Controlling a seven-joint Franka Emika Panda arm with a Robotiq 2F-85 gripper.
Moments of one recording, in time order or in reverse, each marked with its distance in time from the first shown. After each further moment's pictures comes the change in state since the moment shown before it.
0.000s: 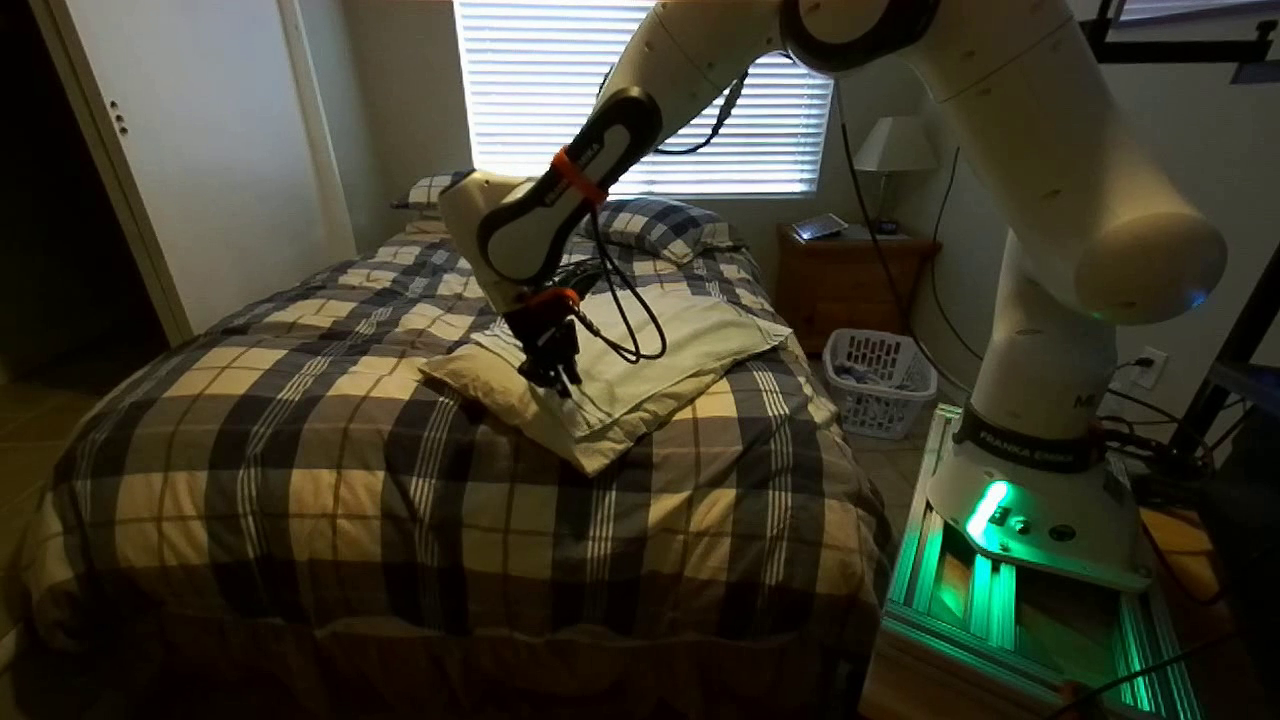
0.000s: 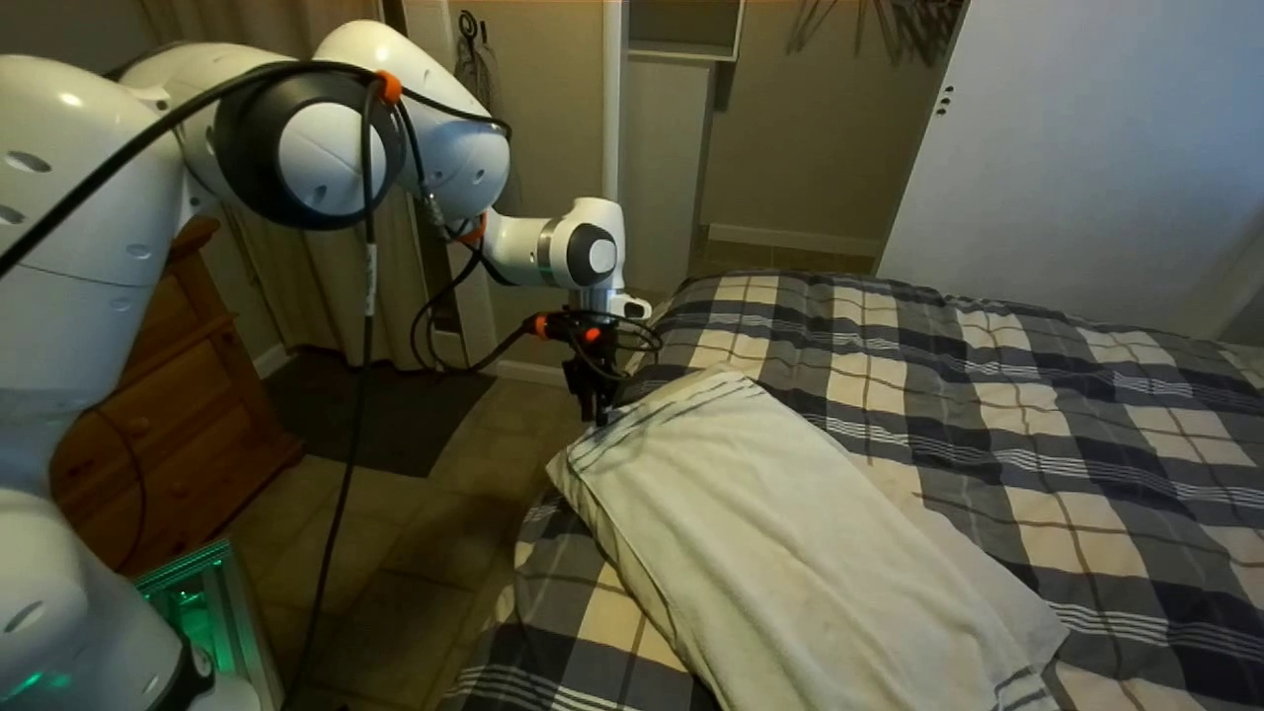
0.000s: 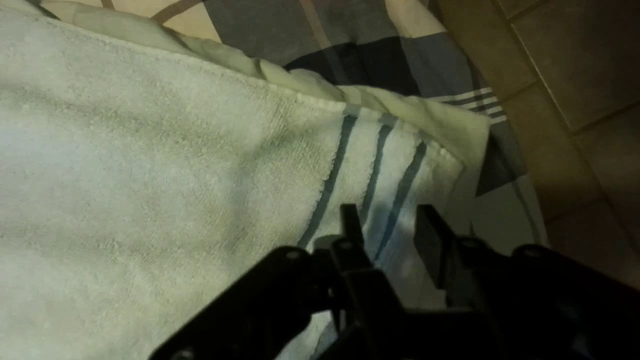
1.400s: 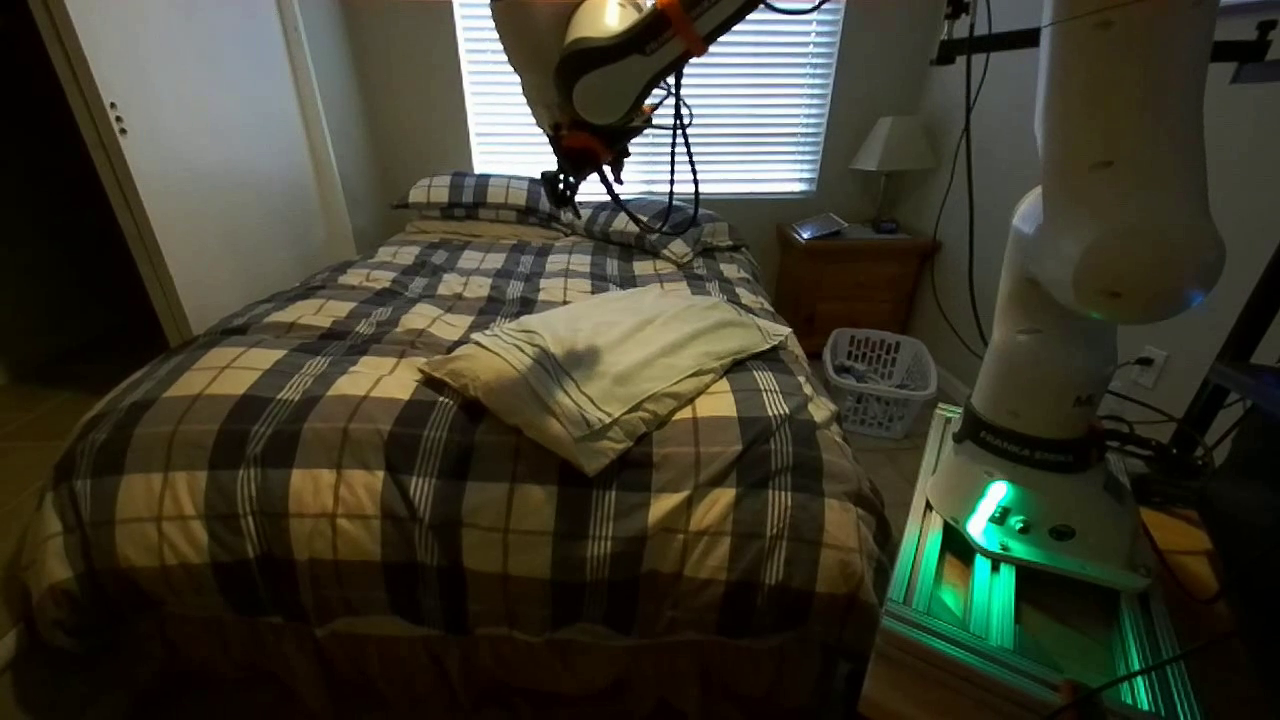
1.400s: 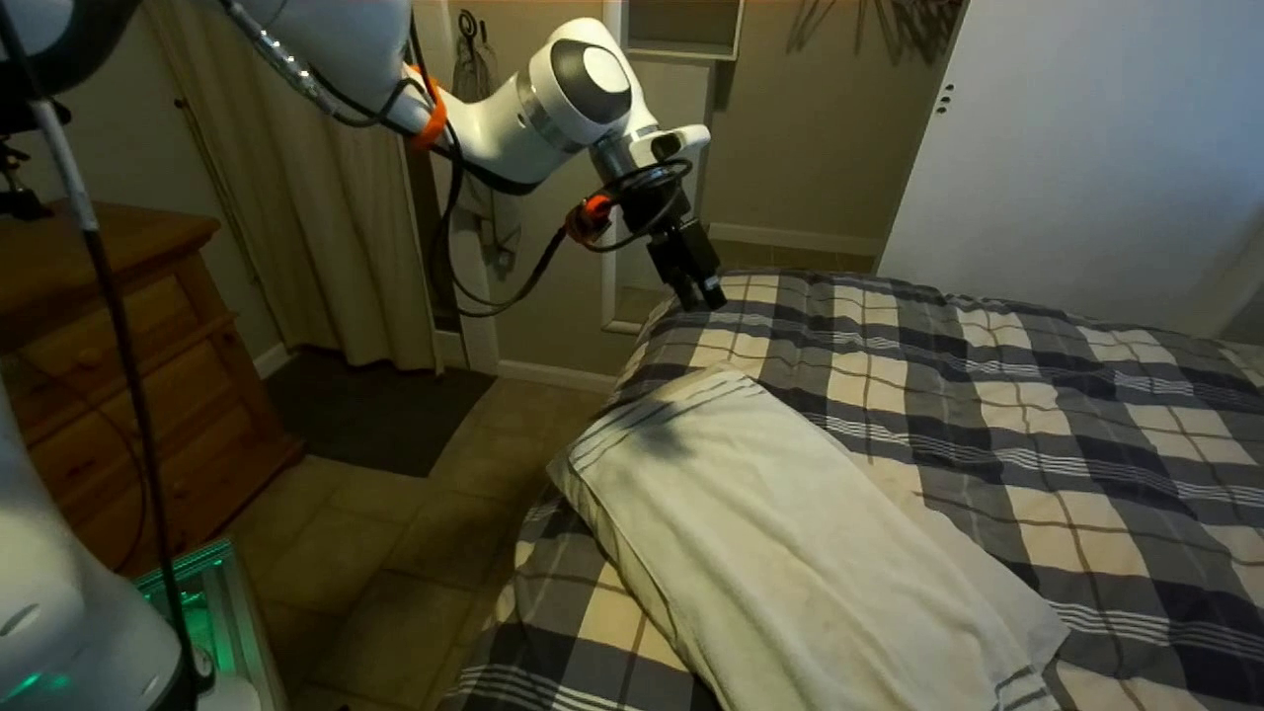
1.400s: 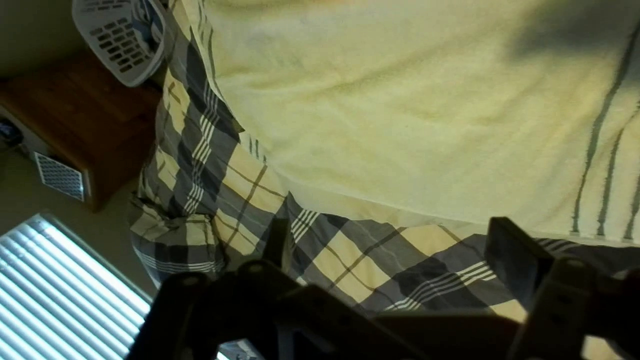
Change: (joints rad) arm -0.017 -0.459 -0.119 -0.151 -0.449 -0.020 0.543
